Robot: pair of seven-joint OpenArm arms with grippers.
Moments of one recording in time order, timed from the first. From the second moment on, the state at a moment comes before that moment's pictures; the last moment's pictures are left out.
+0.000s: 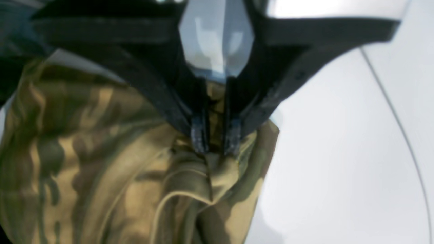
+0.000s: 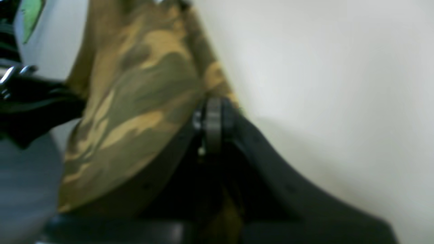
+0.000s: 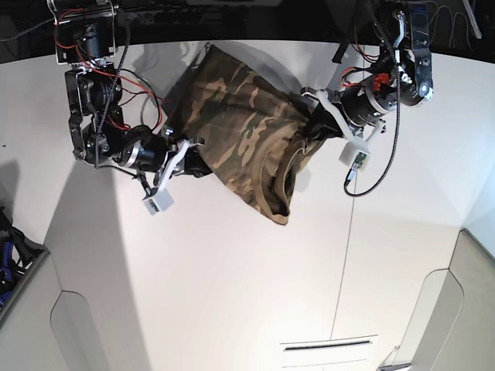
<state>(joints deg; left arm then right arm) 16.1 -8.5 -9.9 98.8 -28.7 -29.5 48.5 5.0 7.4 -2.7 76.1 41.8 33.1 -56.2</state>
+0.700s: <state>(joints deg) 6.0 -8.4 -9.9 93.1 -30.2 -27.3 48.7 -6.5 7.4 -2.7 89.6 45.6 33.5 -59.0</state>
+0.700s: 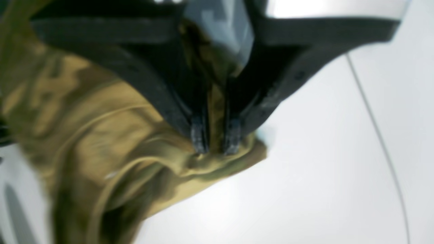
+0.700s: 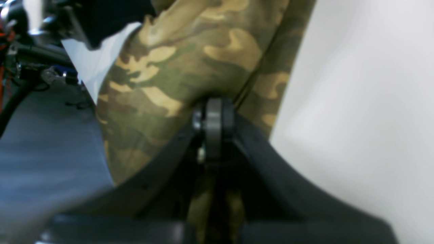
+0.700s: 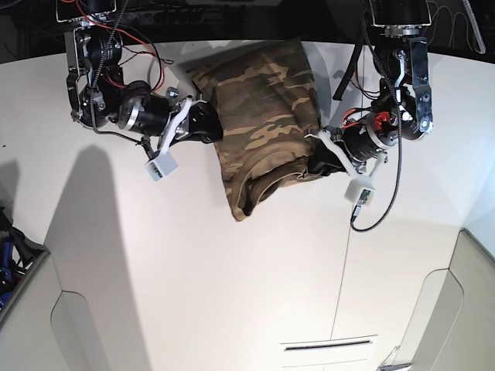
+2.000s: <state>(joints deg) -2.6 -8.5 3.2 85.8 -22.3 -31.5 45.6 -6.4 7.3 -2.7 89.6 39.4 33.5 -55.5</state>
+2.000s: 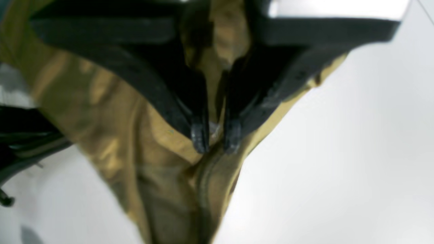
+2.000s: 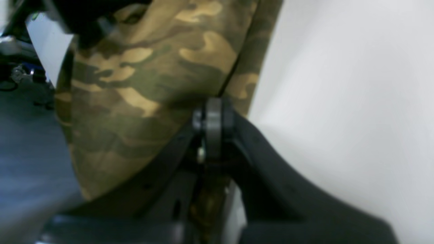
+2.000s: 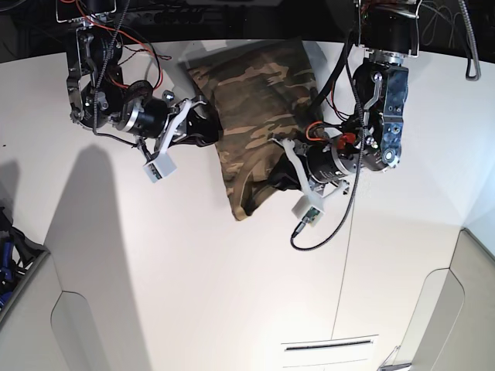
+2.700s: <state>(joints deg) -4.4 -12.1 3.2 90.9 -29.1 -28.6 48.9 -6.6 7.3 -2.7 89.6 37.4 33.5 -55.5</state>
